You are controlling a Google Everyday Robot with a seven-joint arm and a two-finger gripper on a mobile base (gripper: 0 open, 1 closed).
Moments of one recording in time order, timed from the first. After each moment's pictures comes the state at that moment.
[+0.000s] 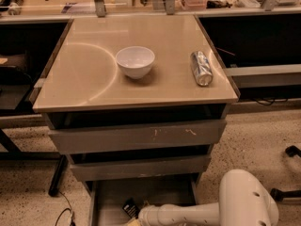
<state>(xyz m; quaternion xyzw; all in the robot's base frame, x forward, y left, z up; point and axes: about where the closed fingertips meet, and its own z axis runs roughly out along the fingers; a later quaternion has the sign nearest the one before) 0.450 0.087 0.132 -0.34 0.85 0.30 0.27</state>
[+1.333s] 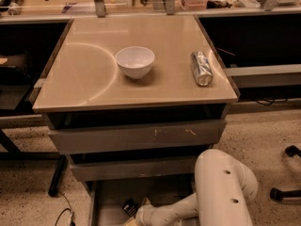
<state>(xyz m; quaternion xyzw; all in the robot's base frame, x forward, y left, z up) 0.457 0.086 0.137 -0.38 0.85 0.21 0.30</state>
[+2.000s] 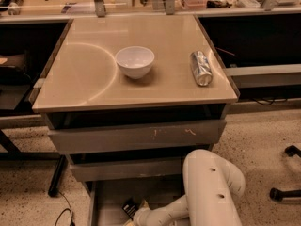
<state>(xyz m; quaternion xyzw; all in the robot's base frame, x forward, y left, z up) 0.450 0.094 0.110 -0.38 0.86 0.20 0.29</state>
